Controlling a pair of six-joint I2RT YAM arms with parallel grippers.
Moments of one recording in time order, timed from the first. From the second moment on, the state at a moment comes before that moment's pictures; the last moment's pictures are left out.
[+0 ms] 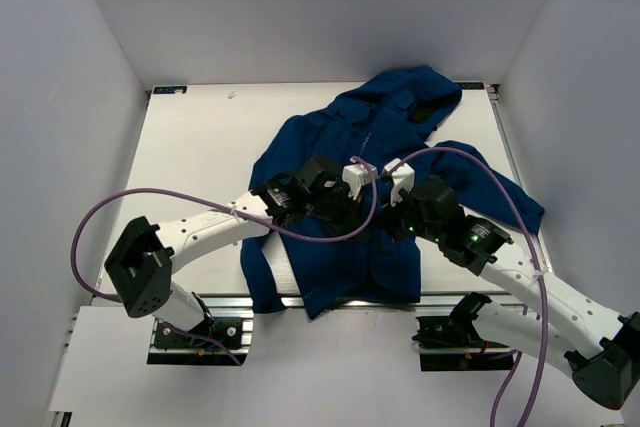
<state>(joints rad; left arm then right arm) -0.94 1.51 1.14 -0.29 0.48 -0.37 0.76 0.86 0.74 -0.45 -0.07 0.09</state>
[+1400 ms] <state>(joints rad) -0.93 0.93 0.60 -0.56 0.33 -0.80 0.35 2.18 1.87 -0.36 0.11 0.04</state>
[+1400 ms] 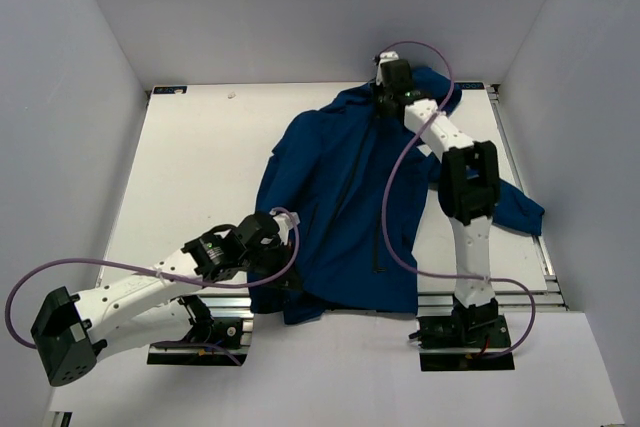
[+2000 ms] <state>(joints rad) -0.93 0.99 0.61 -0.53 0.29 -0.82 0.27 2.47 2.14 -0.22 0.09 -0.10</state>
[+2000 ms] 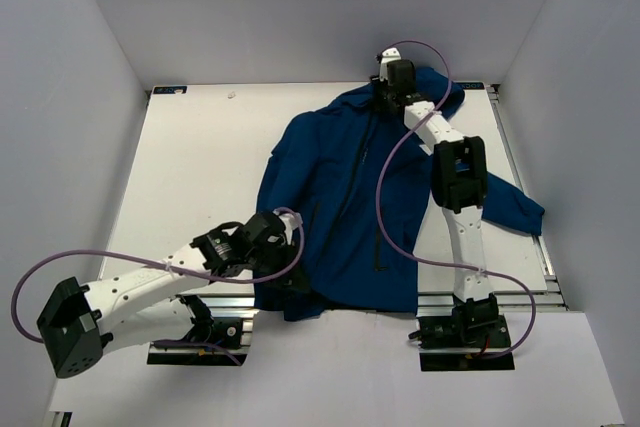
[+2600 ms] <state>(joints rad) -0.82 1.30 1.46 -0.74 -0.13 -0.56 0.26 1.57 1.43 -0.19 0.20 0.19</state>
